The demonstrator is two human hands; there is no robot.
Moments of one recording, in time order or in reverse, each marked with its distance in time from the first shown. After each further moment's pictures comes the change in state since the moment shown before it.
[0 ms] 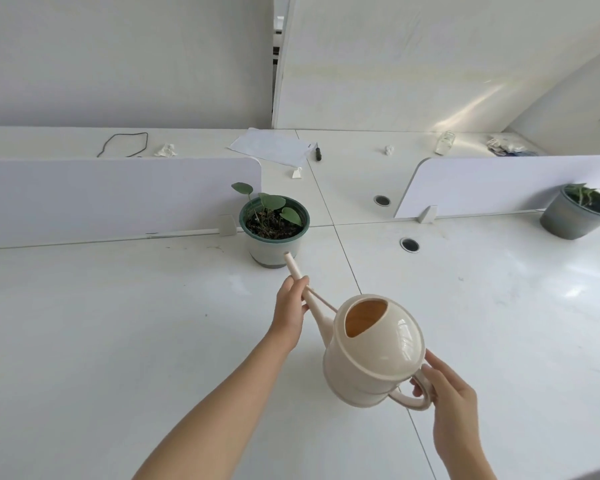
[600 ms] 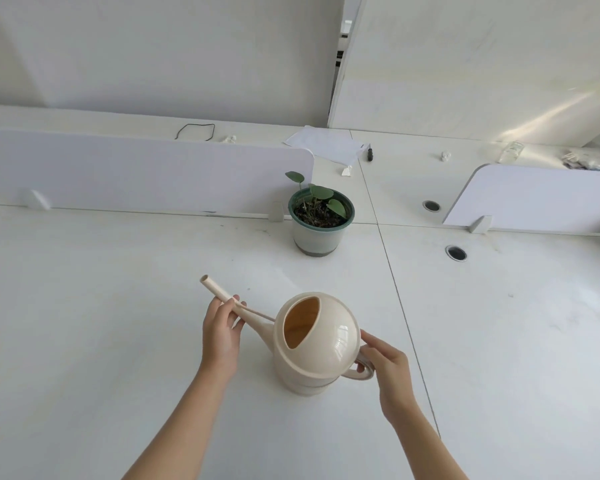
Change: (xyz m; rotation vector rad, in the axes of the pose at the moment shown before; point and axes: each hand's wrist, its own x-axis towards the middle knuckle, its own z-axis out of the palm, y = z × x) left_hand -0.082 0.004 -0.132 -0.245 0.420 0.239; right_hand -0.015 0.016 0.079 -0.134 -0.469 0.061
